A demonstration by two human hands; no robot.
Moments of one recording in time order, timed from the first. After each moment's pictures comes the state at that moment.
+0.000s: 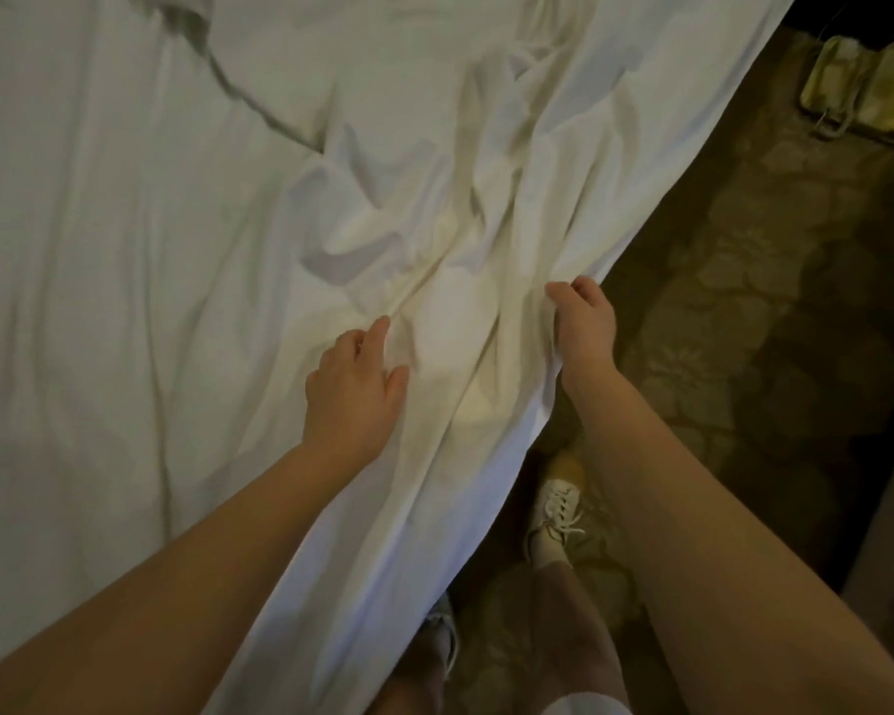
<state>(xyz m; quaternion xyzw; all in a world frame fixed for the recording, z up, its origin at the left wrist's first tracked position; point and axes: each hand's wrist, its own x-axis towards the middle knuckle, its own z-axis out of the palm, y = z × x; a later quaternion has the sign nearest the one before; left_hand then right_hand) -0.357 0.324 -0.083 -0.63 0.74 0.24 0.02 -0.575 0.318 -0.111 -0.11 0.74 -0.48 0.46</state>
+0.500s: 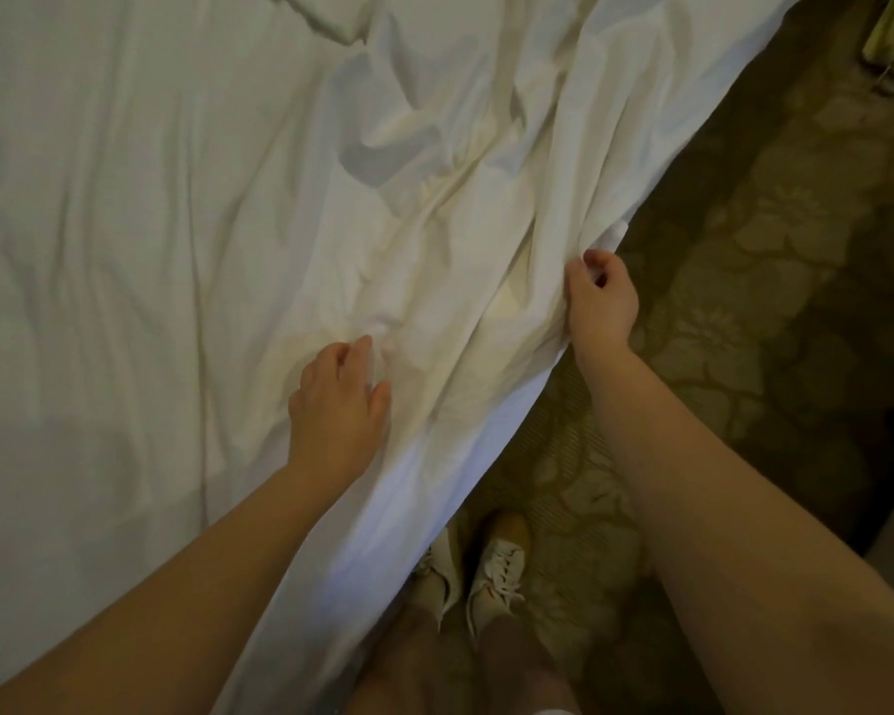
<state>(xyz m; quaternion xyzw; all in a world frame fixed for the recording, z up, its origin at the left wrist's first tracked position) -0.297 0.425 -0.094 -0.67 0.70 0.23 0.03 -0.545 0.382 -0.133 -0.21 0.80 -0.43 0.37</state>
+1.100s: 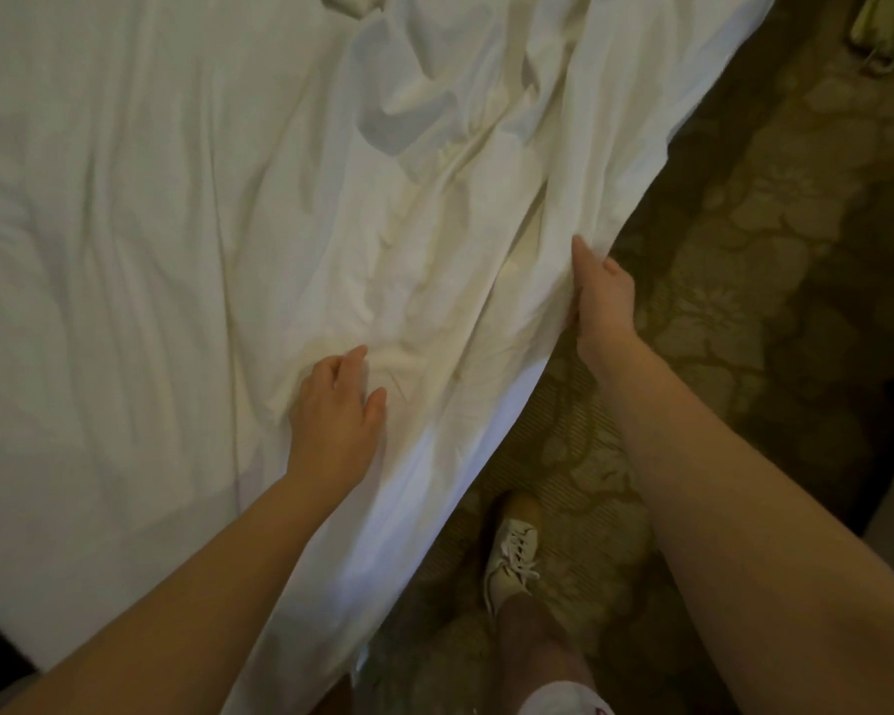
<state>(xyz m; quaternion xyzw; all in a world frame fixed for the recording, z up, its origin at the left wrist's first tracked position) -0.255 0.461 -0.098 -0.67 0.70 0.24 0.00 -0.513 0.411 -0.108 -0.06 0.69 -0.52 0.51</state>
